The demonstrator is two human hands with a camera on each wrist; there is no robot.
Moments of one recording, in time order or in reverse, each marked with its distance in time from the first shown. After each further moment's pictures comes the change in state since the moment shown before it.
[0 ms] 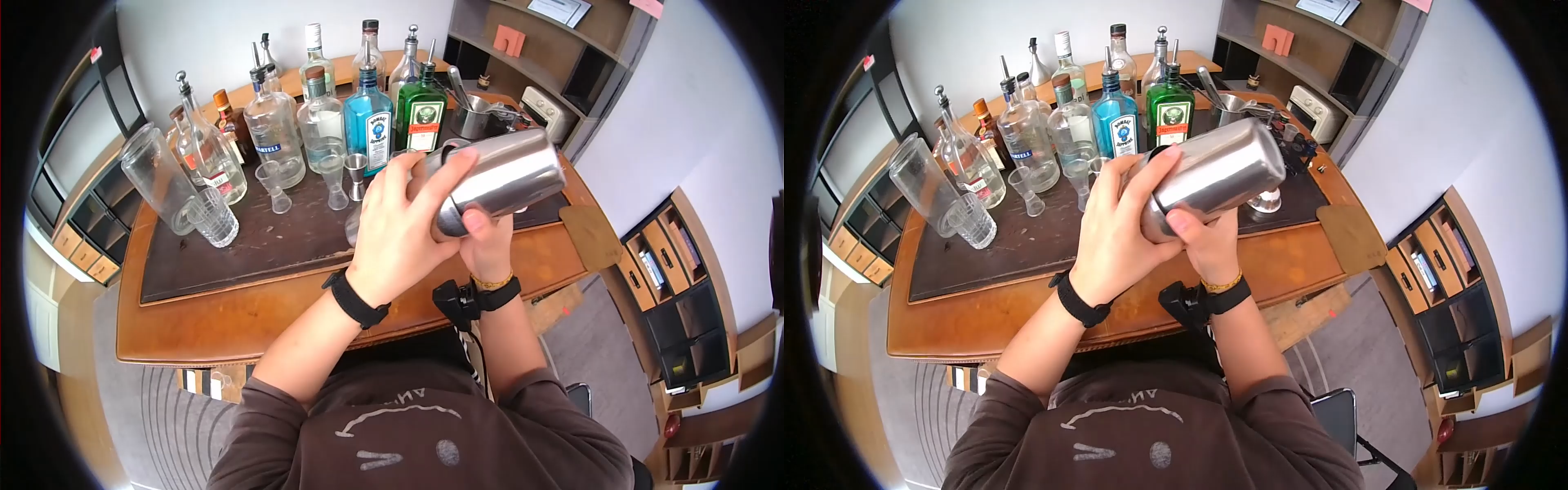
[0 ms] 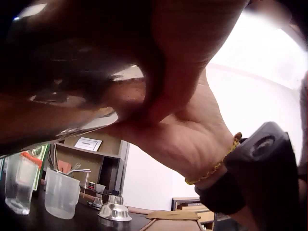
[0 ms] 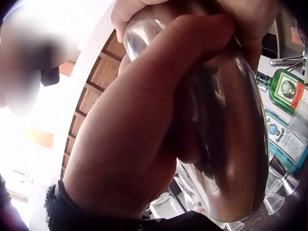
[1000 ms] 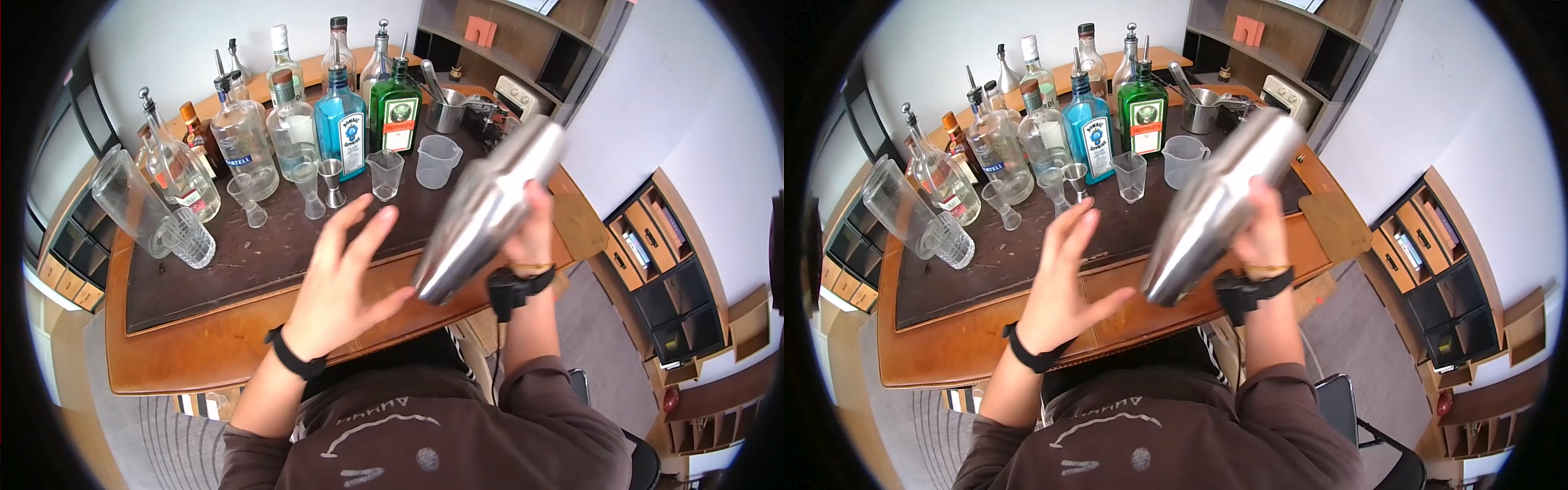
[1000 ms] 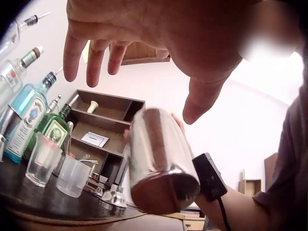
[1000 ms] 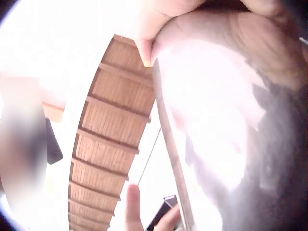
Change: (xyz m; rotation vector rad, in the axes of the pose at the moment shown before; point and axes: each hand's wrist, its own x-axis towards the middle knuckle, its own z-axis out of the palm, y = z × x) left_hand -0.045 -0.027 -0.041 -0.237 -0.246 -0.035; right_hand 0.004 -0.034 -0.085 0.185 0.231 0.284
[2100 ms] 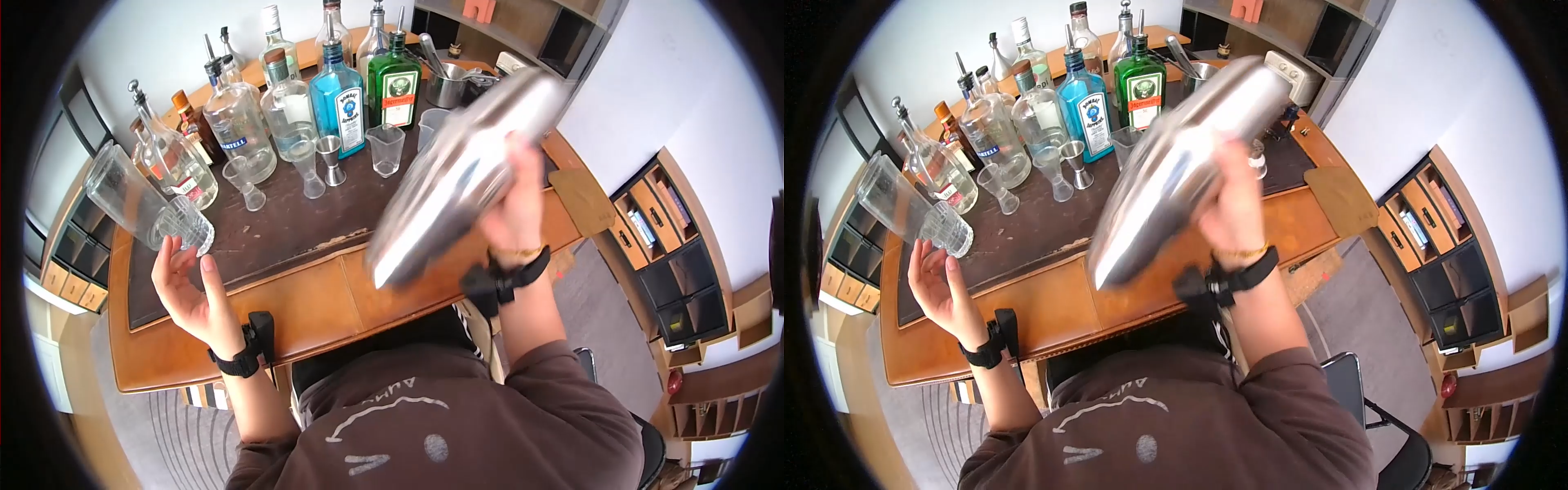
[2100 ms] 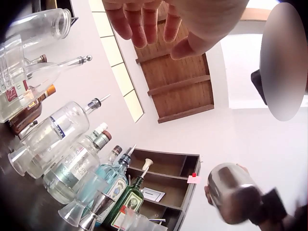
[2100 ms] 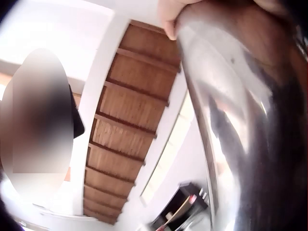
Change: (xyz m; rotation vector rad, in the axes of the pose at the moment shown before) left_hand -0.074 -0.055 -0.076 0.143 0.813 -0.224; right_hand -0.004 0.013 0.065 0.007 0.230 -0.163
